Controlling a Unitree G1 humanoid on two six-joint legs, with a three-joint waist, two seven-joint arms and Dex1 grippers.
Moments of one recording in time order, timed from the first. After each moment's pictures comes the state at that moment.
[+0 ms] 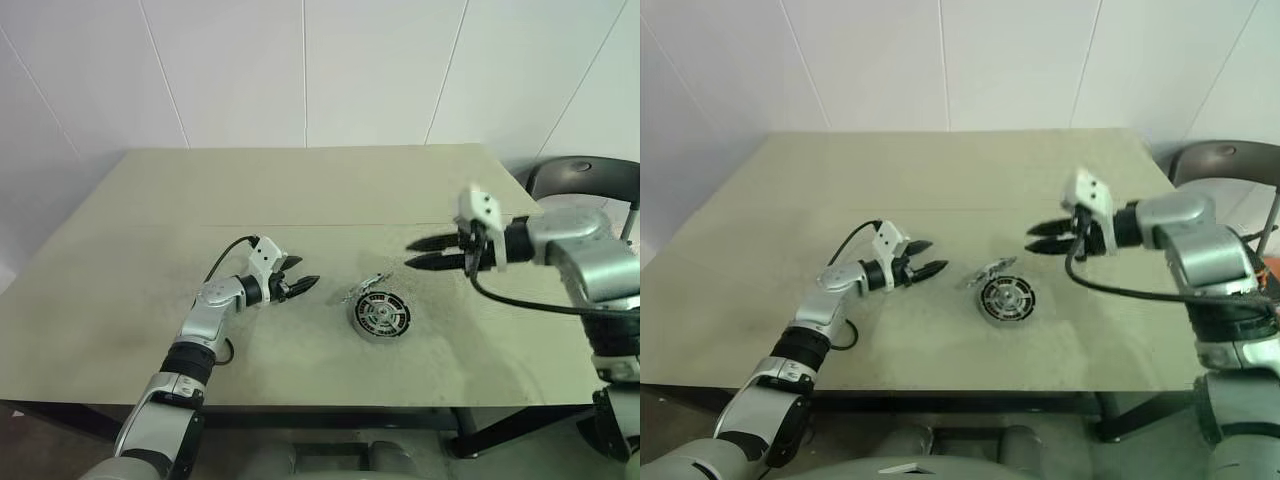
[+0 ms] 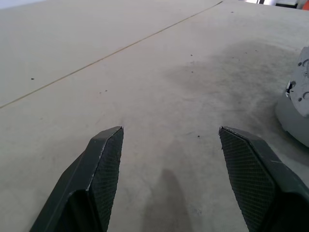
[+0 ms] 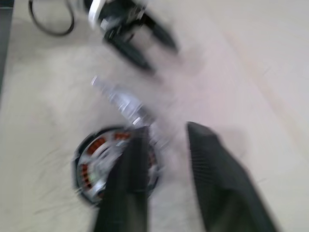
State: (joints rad) left arm -0.52 0.25 -0.10 0.57 -0.16 0.03 -0.83; right arm -0.67 -0.86 0.10 0.08 0.33 0.50 1.35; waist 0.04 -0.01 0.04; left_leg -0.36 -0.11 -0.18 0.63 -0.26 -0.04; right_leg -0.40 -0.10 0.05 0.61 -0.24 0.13
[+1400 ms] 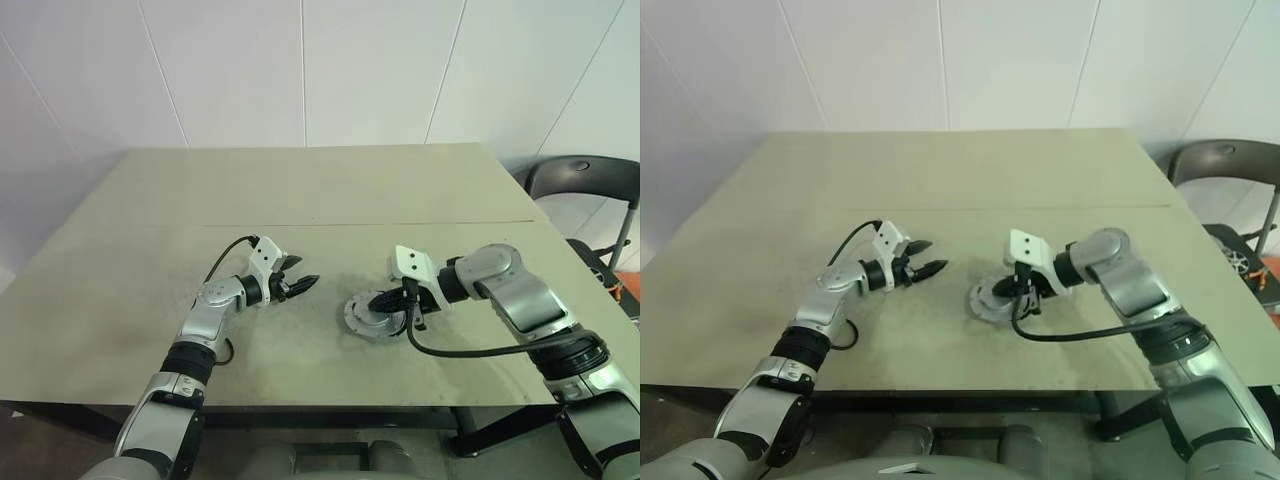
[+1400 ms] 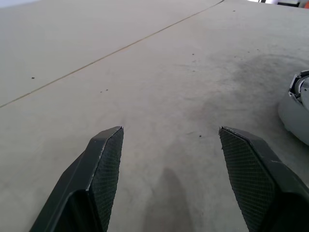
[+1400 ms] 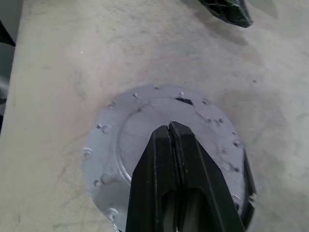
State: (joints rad) left arm -0.52 0.25 -0.10 0.57 -0.16 0.03 -0.83; right arm -0.54 -0.73 0.34 0.00 0.14 0.50 1.29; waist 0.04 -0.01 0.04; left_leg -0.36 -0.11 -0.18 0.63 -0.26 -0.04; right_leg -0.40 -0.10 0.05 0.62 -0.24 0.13
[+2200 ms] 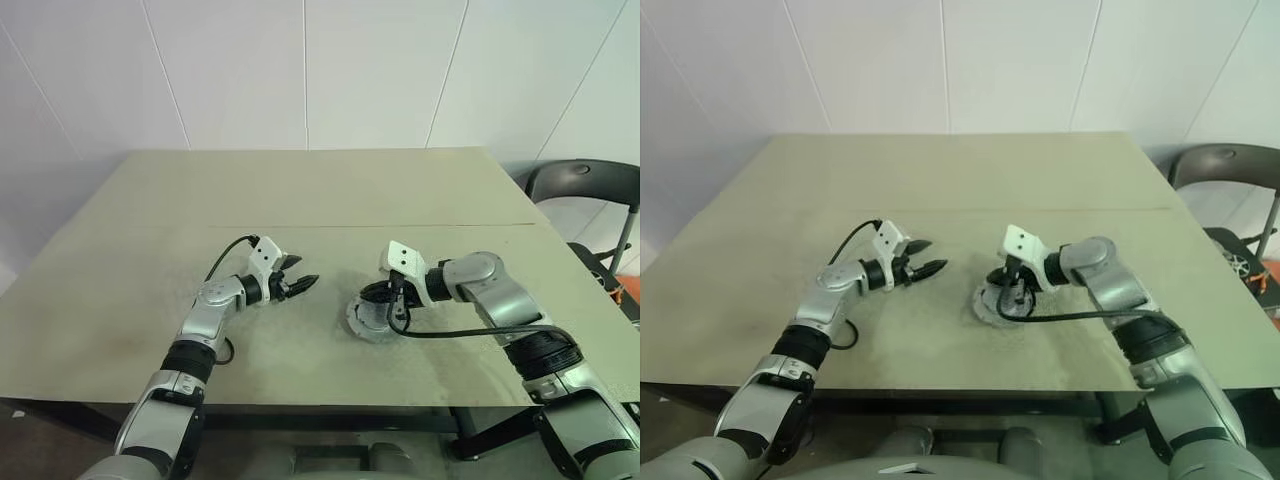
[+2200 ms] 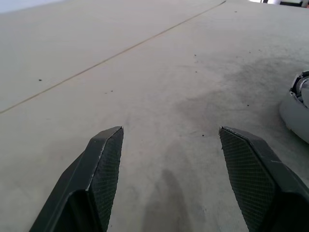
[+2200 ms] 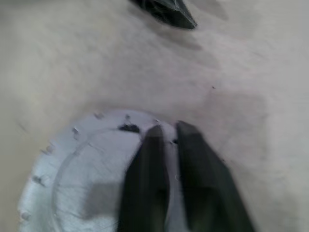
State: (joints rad) left arm -0.54 0.25 -0.10 0.61 -0.15 0.01 -0.83; right arm -0.54 -0.60 0.30 0.13 0.16 0.50 1.16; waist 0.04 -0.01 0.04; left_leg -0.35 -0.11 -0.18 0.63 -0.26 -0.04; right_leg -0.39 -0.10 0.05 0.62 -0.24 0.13
